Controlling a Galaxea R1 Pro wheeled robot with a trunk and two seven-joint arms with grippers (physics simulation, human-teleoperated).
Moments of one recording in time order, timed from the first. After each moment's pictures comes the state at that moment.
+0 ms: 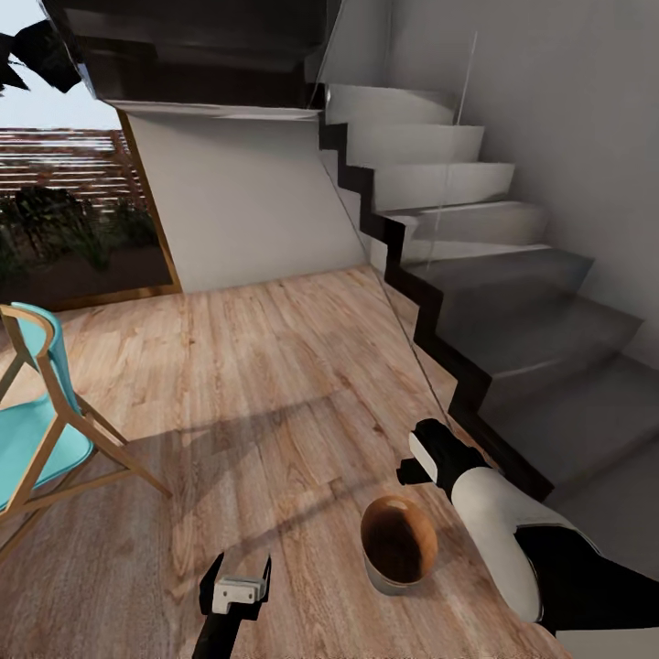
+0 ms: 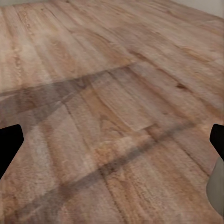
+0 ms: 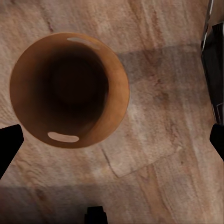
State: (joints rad) left arm -0.18 -0.05 -0.18 -0.64 -0.02 -0.64 0.12; right arm -1.02 0.09 0.01 -0.32 0.03 0.90 -0.21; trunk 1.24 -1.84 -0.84
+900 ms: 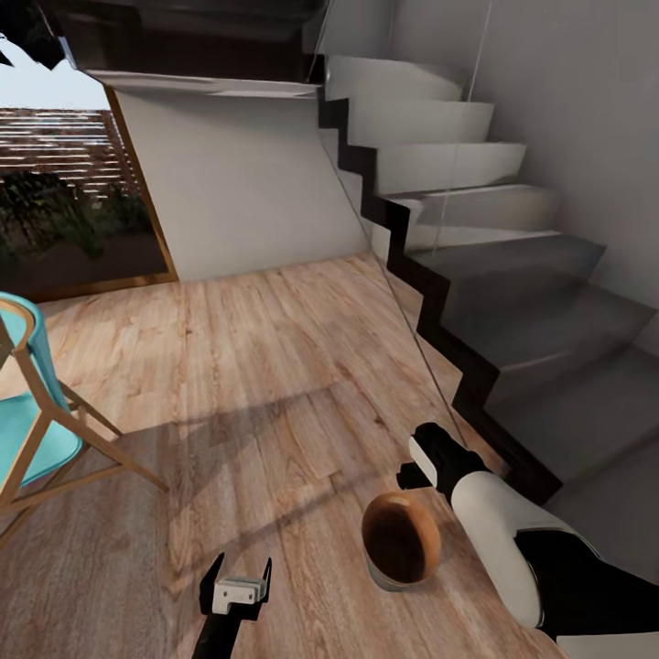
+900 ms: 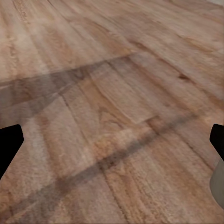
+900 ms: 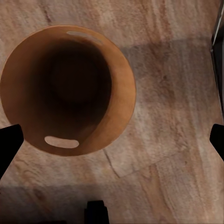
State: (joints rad) left arm -0.18 -0.05 -0.18 -0.64 -0.03 -0.64 0.12; right arm -1.00 0.09 0.01 -0.32 0.03 0.90 -0.21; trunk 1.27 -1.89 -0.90
